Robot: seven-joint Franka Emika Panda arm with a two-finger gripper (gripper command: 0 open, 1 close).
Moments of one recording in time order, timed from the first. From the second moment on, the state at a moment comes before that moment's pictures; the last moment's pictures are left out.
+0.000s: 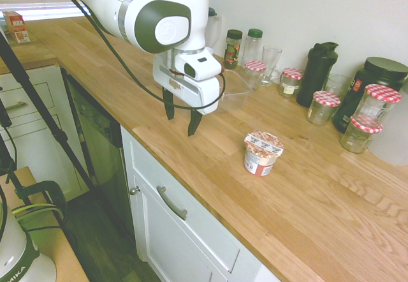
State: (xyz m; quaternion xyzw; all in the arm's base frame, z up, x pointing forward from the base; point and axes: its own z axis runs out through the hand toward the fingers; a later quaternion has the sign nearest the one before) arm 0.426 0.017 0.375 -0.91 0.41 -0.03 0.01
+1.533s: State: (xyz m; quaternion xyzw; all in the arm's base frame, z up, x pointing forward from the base) arm 0.420 -0.132 0.381 -0.82 0.56 -0.12 0.04
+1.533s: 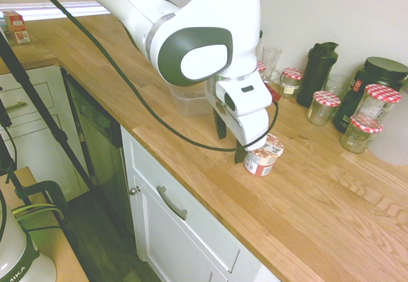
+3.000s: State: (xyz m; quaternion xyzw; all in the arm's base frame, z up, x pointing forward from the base) arm 0.475 -0.147 0.345 -0.80 0.54 -0.26 0.01
